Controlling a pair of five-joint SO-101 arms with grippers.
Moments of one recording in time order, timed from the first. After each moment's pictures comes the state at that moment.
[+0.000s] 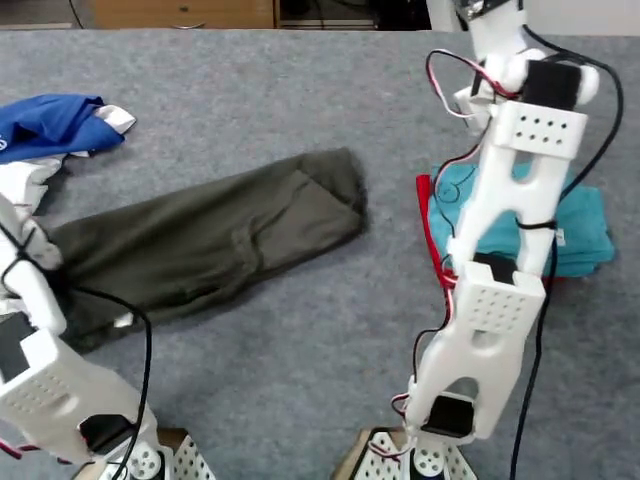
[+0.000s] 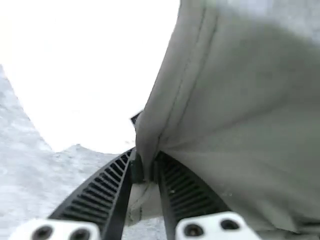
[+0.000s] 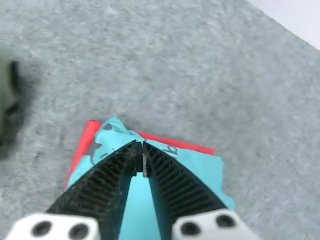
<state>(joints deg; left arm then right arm) -42.0 11.7 2.9 82.6 -6.5 9.8 37.2 -71.6 98.3 28.3</state>
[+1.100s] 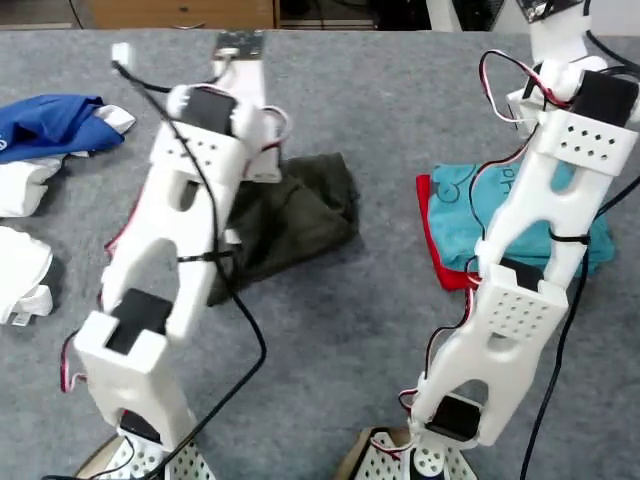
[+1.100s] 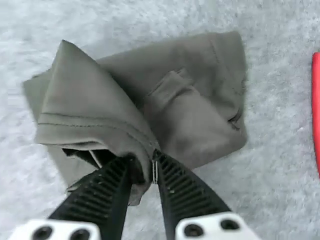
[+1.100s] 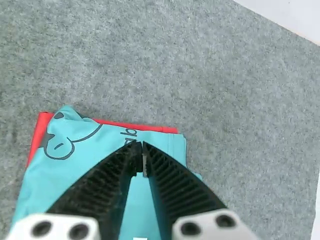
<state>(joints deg) 16.2 16.2 -28.7 88.4 7.6 17.1 37.2 -72.9 96.7 30.0</state>
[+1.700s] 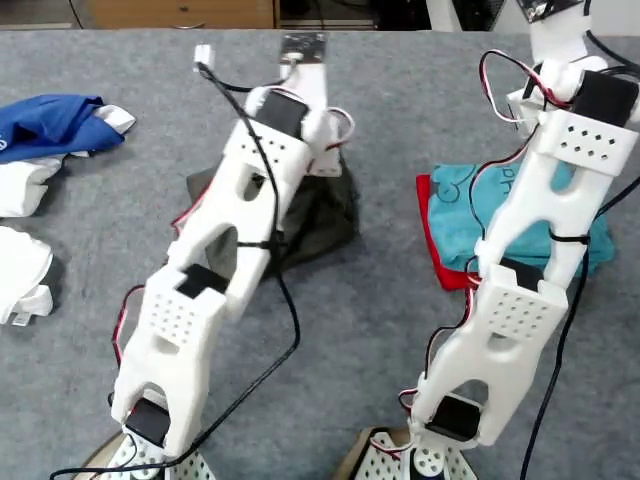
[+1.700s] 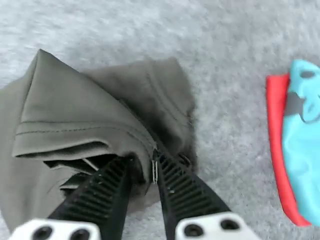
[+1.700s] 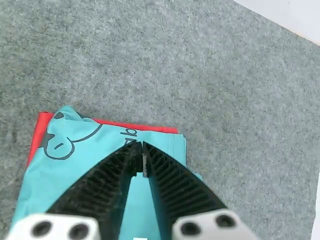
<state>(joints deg) 24.5 40.1 -56.3 89.8 13.9 17.1 37.2 -72.9 96.7 30.0</state>
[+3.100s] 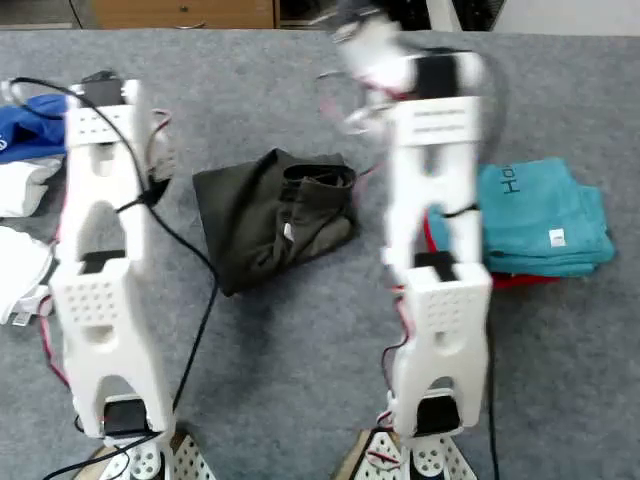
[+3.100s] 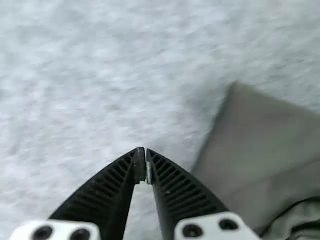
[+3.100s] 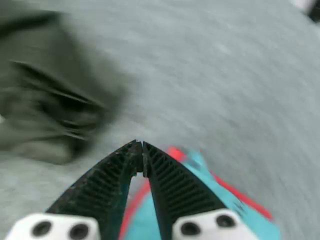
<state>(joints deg) -11.4 36.7 -41.8 99.9 15.3 -14.0 37.2 -63.3 101.3 30.1</state>
